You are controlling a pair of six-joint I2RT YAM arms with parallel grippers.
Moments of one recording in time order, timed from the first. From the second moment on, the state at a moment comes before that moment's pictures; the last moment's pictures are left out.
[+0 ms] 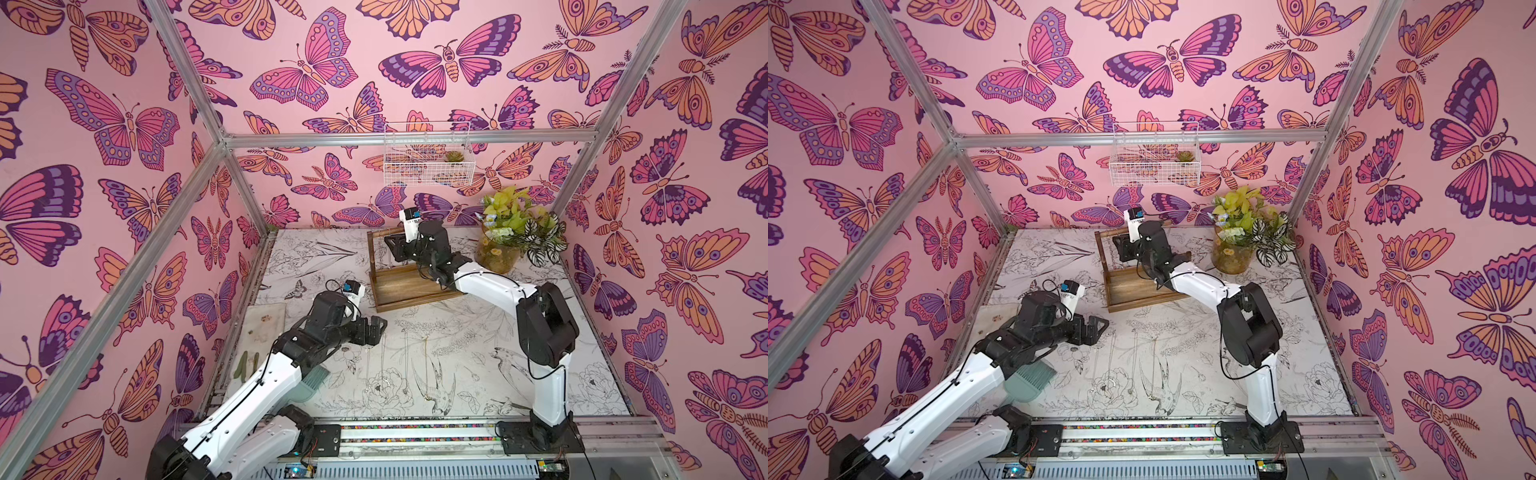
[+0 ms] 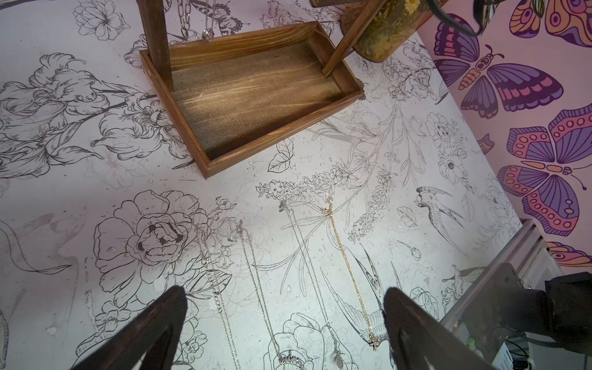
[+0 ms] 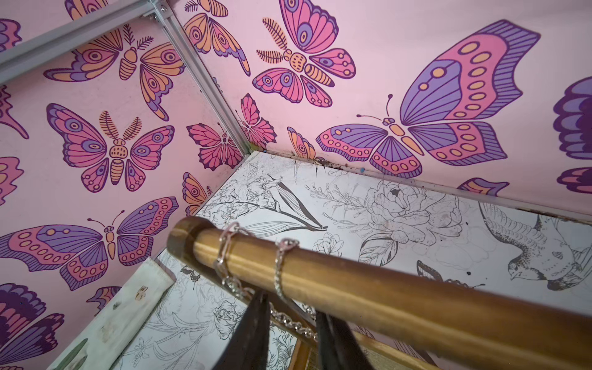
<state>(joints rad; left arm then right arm) -0.51 0.96 0.72 -0.46 0.20 -0.35 0.63 2.02 1.58 0.19 -0.14 0.35</state>
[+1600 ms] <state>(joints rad) -0.50 0.94 0.70 -0.46 0.22 -0.35 0.60 1.92 1.49 0.17 -0.06 0.28</state>
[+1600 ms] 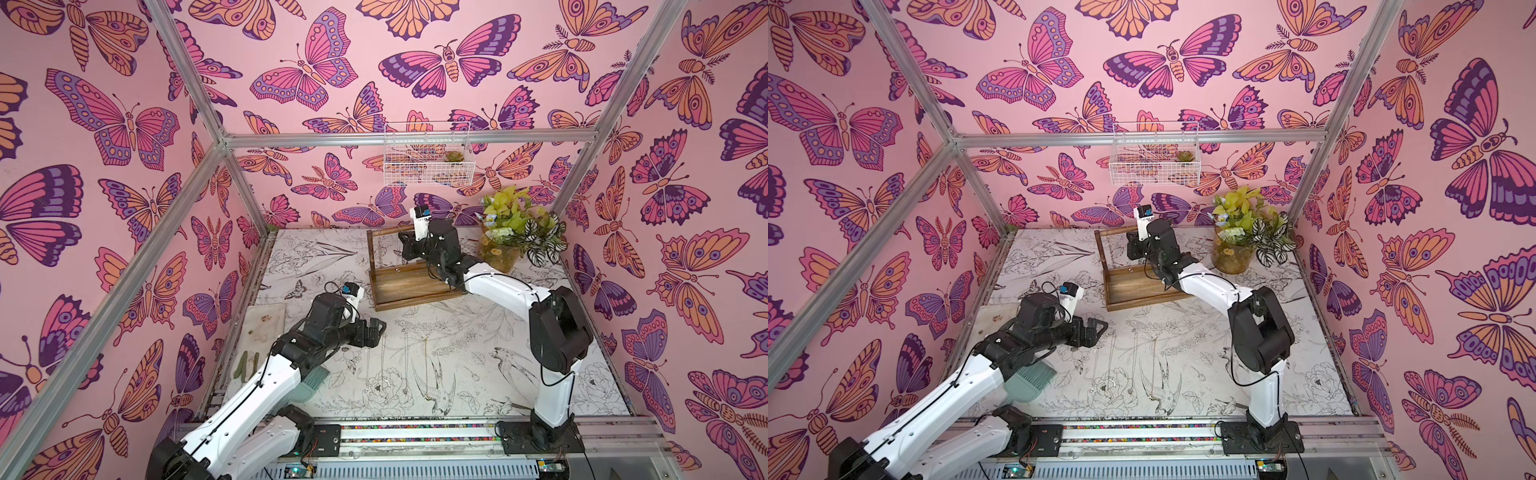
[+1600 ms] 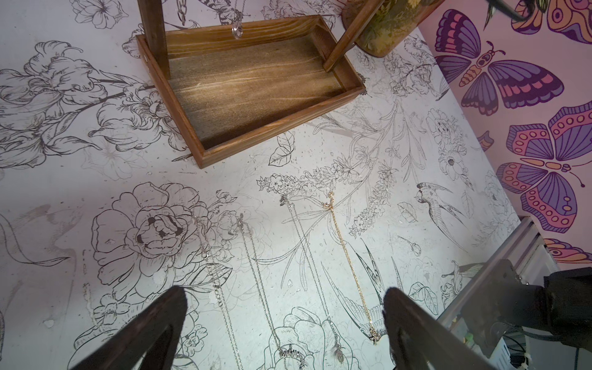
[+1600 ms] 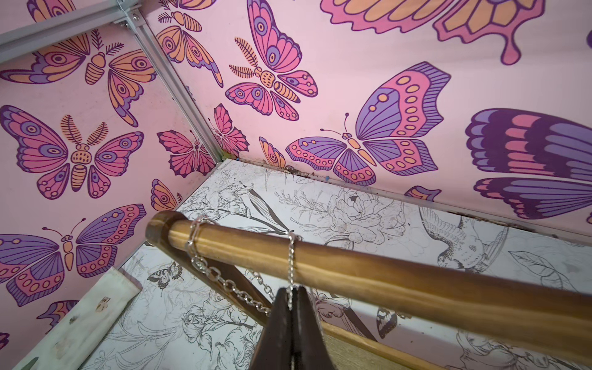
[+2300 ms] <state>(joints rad) -0.50 0.94 0.70 -0.46 0.24 -0.35 0.48 1.80 1.42 0.12 -0.02 0.23</state>
